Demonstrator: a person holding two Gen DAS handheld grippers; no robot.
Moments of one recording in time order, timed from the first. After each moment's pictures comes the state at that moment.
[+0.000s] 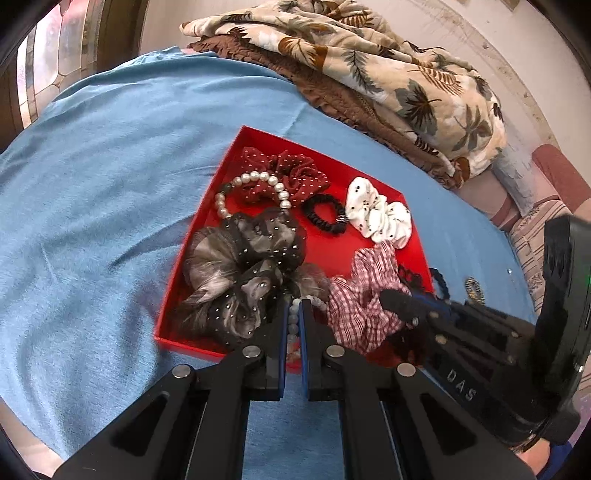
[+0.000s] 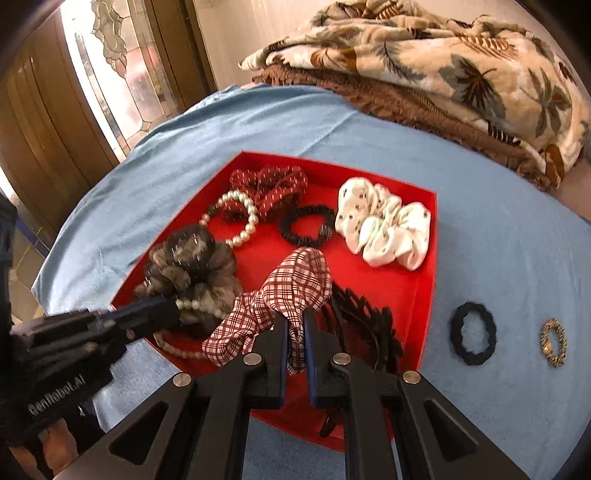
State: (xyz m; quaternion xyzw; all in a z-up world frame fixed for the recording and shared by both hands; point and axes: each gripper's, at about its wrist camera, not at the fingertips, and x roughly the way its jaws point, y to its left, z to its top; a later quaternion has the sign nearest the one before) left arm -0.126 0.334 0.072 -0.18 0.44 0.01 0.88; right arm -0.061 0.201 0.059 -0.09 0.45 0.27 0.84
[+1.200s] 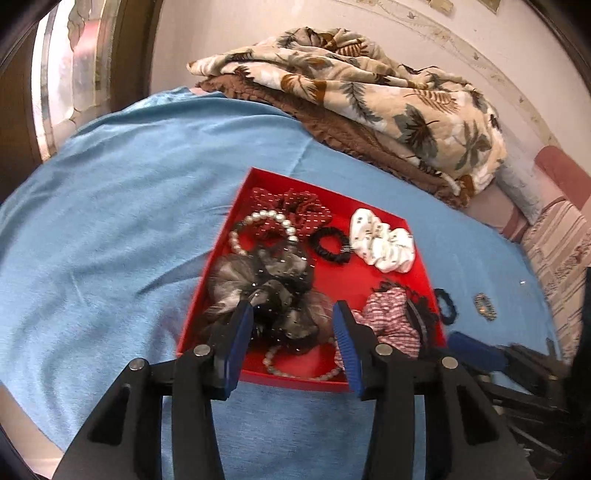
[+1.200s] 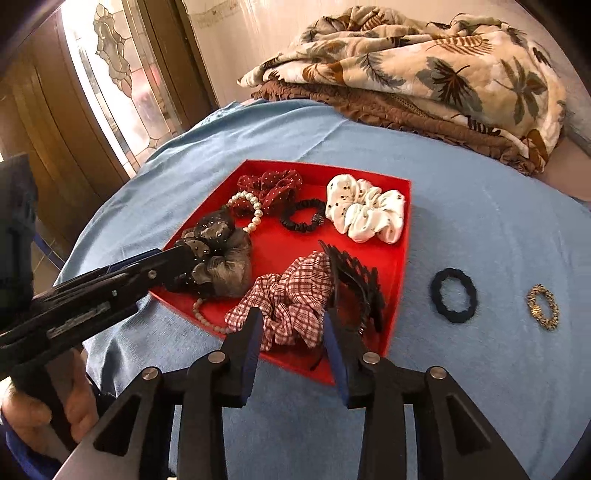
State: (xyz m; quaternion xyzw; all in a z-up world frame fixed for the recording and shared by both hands) left arm -0.138 0.324 0.092 -0.14 0.38 0.05 0.91; right arm -0.103 0.161 0.085 -0.05 0.43 0.28 0.86
